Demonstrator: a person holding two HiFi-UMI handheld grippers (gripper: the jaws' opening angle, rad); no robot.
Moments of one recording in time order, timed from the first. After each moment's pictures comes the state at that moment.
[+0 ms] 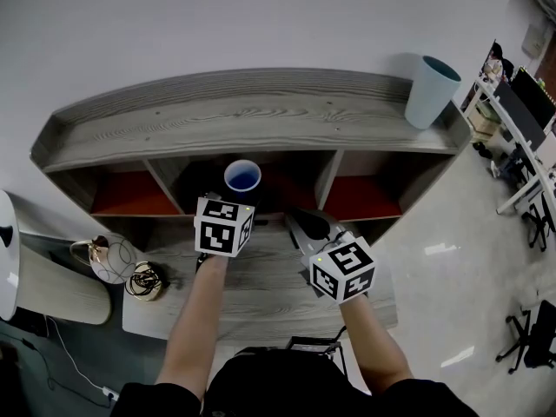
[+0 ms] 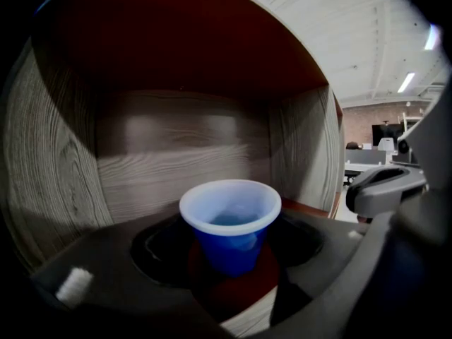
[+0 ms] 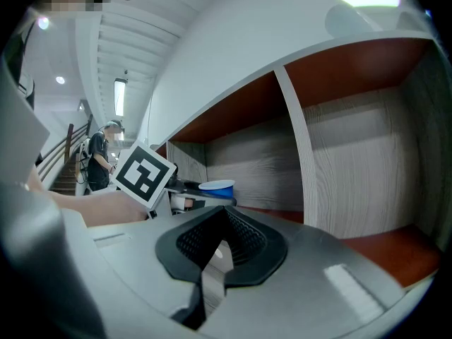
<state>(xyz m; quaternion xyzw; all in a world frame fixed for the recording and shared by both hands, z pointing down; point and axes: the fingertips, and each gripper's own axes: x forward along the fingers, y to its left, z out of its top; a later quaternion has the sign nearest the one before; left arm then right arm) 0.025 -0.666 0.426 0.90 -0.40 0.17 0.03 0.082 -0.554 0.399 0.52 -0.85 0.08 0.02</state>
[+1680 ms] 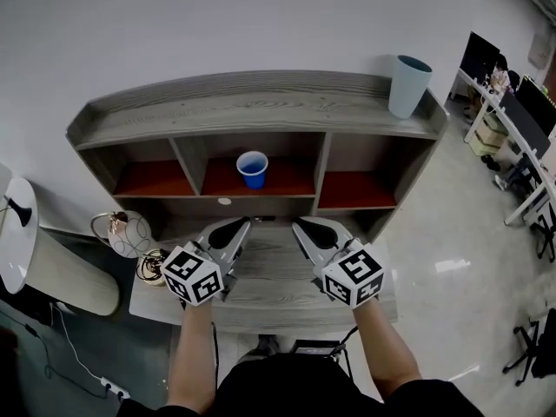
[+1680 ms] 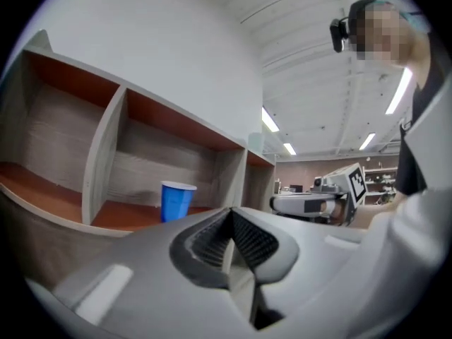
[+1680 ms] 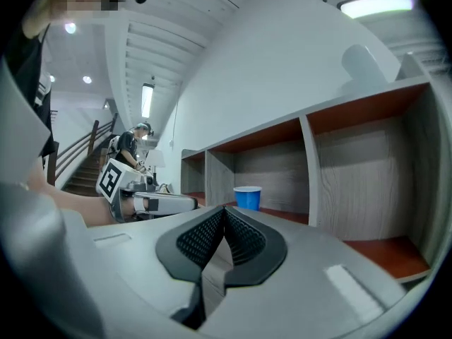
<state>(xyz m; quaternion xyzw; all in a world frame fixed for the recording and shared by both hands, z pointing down) -0.018 -0.501 0.408 0.96 -0.27 -0.02 0.07 0.071 -0.466 0.385 0.46 -0.89 0.02 0.02</state>
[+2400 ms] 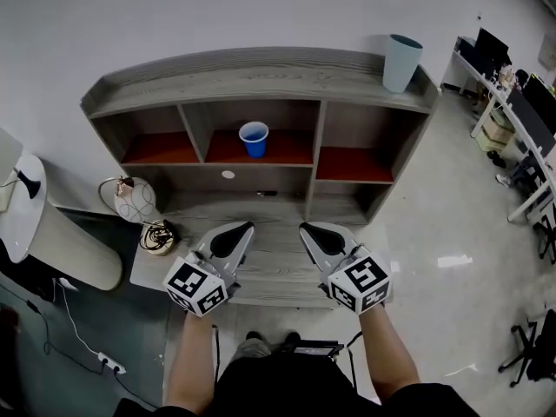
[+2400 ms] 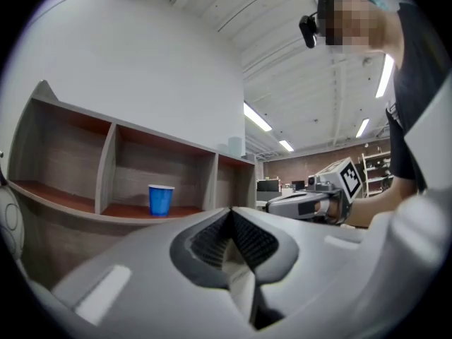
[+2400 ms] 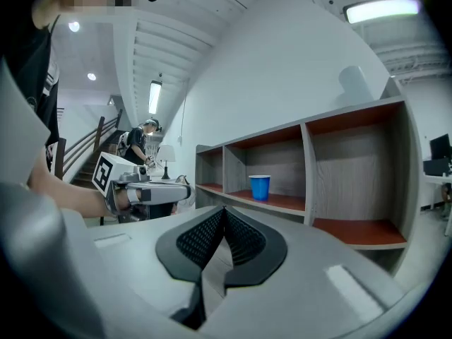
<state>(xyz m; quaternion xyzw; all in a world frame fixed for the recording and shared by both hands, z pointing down) -0.021 -0.398 0.411 0.96 -0.29 -0.02 0.01 0.077 -0.376 0.406 0.45 -0.89 0.02 0.04</state>
